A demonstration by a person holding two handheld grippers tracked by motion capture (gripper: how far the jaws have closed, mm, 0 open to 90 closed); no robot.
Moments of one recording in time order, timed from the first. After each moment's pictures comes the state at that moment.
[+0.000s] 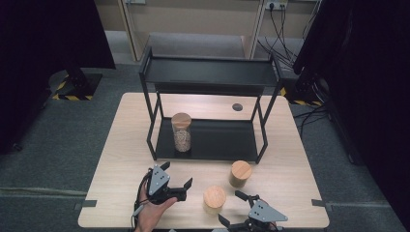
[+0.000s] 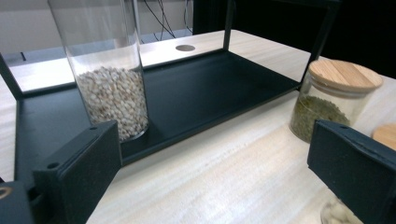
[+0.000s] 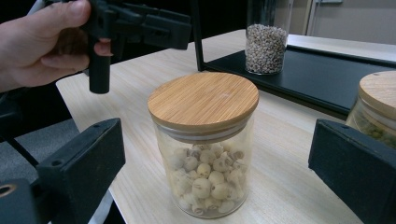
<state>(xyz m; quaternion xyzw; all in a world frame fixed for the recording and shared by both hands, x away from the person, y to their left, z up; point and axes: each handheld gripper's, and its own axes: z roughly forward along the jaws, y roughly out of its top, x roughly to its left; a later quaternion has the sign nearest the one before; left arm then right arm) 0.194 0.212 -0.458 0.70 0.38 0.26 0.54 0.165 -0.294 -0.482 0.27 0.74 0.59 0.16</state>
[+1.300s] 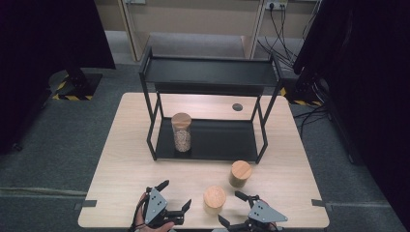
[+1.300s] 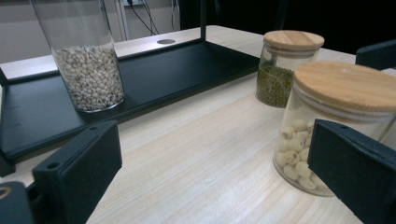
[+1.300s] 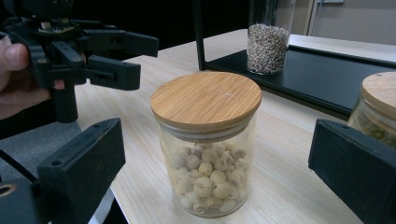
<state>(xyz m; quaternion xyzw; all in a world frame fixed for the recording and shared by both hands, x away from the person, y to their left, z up) 0.147 0.219 -0.487 0.71 0.35 0.27 0.55 0.165 -0.295 -0.482 0.27 0.75 0.59 0.16</state>
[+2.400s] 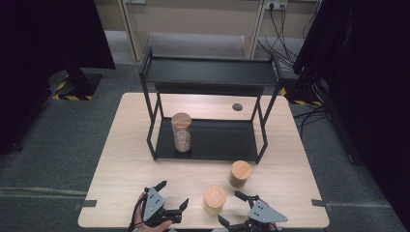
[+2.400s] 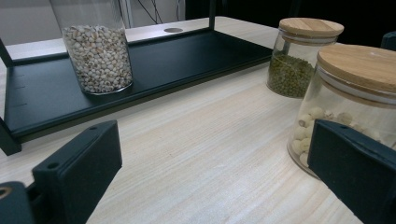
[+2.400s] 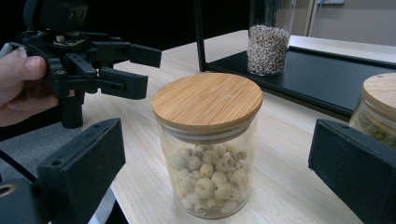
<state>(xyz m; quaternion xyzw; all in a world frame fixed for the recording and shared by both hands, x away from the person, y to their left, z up) 0.151 0.223 -0.493 0.71 0.37 0.26 0.54 0.164 -0.294 -0.482 0.27 0.74 0.59 0.16</state>
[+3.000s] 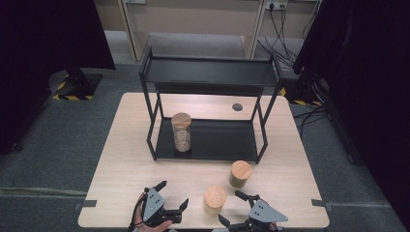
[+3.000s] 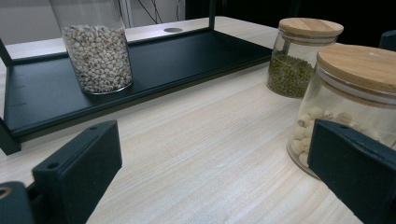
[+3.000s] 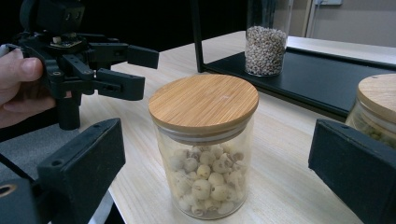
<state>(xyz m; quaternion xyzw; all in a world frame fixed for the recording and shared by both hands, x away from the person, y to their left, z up) 0.150 0.223 -0.493 0.71 0.37 0.26 0.54 0.164 -0.294 -0.482 0.27 0.74 0.59 0.17</state>
